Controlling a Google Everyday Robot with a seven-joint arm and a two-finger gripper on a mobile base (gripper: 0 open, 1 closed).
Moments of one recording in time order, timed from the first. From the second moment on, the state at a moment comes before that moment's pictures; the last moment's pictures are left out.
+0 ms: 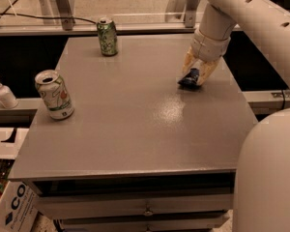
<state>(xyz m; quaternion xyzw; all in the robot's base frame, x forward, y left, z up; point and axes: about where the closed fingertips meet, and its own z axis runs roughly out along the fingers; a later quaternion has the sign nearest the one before) 0.656 -0.171 0.827 -0.92 0.39 -0.01 0.08</state>
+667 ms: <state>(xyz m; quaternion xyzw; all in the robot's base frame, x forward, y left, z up) 0.640 -0.151 0.847 -0.91 0.39 0.00 0.11</state>
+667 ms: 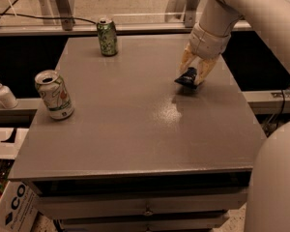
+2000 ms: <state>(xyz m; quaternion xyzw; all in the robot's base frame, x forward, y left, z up) 0.539 -0.034 0.863 -0.92 0.33 0.10 0.18</state>
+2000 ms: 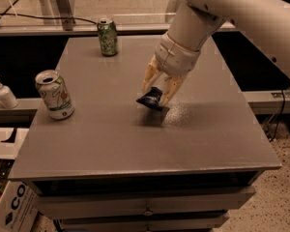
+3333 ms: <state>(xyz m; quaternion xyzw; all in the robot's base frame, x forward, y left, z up) 0.561 0.027 0.896 -0.93 0.26 0.08 0.24</state>
